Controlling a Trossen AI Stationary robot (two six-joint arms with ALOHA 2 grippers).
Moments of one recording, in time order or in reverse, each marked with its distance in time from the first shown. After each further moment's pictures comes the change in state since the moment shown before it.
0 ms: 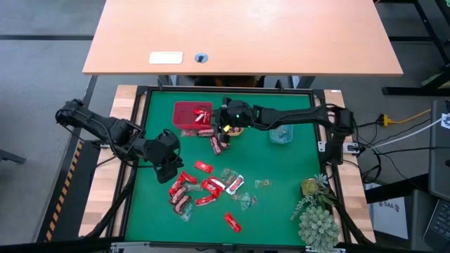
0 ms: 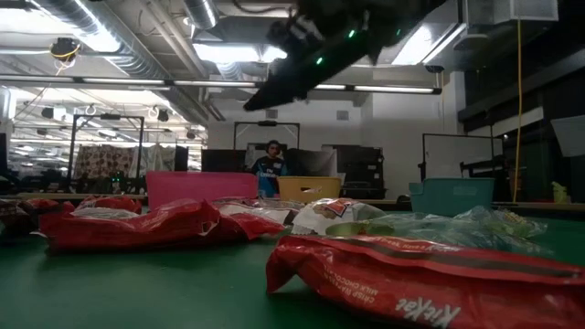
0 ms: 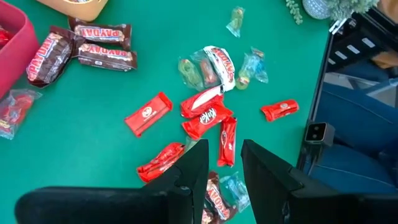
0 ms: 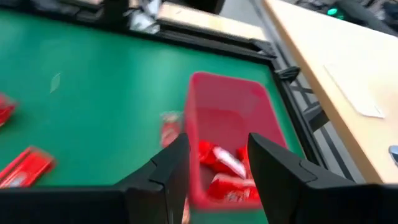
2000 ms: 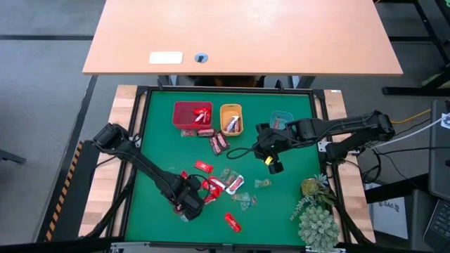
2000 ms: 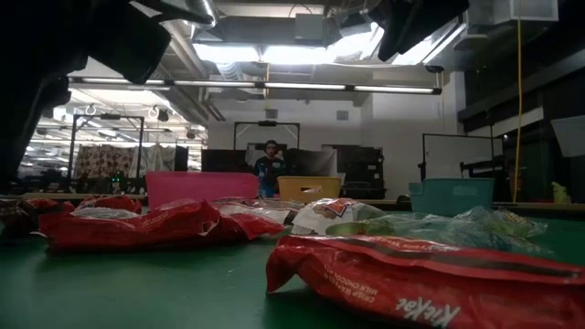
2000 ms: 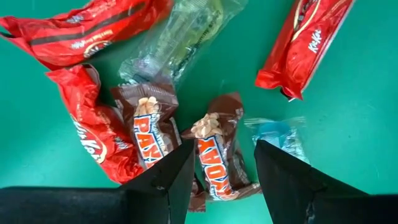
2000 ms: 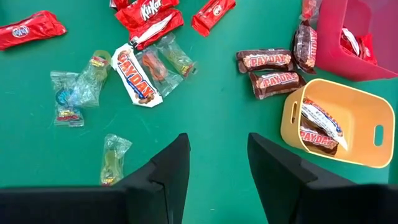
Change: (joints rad) left arm -0.161 0.669 0.000 0.081 0.226 -0.426; right arm 0.312 -0.410 0.000 -0.943 0.026 0.091
